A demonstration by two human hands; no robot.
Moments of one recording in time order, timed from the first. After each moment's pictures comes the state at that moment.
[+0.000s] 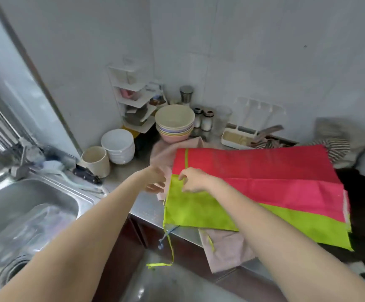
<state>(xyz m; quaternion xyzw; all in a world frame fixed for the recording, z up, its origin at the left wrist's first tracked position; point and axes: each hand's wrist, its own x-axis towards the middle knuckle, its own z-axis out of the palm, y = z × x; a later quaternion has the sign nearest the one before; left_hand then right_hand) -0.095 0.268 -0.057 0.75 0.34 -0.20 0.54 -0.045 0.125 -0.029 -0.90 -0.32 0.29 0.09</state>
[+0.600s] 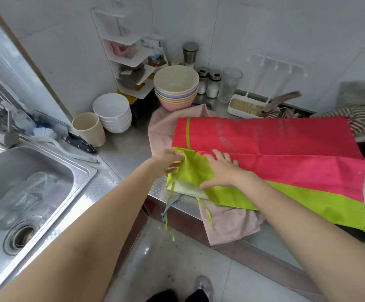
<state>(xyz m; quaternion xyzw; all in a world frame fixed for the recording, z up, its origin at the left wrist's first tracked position) -0.080 0.227 -0.117 0.67 0.32 -0.14 0.65 -0.029 0.056 -0.089 -0.91 -0.31 0.28 -0.01</state>
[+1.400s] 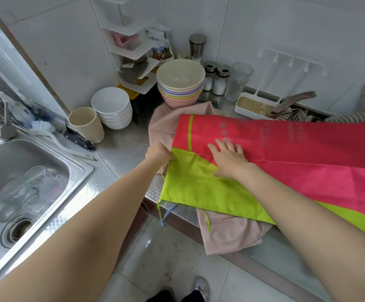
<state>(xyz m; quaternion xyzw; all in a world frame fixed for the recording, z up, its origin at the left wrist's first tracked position) -0.049 0.251 -0.144 0.81 0.43 -0.10 0.38 0.016 0.065 -0.105 -0.91 -0.35 0.21 -0.10</state>
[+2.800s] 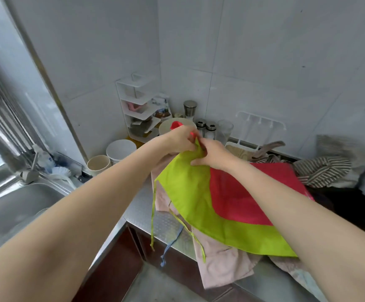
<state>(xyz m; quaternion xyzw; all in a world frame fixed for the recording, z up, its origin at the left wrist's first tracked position) -0.036 0.221 0.067 0.94 0.06 -0.03 0.32 0.024 0.093 0.028 -0.88 -0.38 0.13 0.24</state>
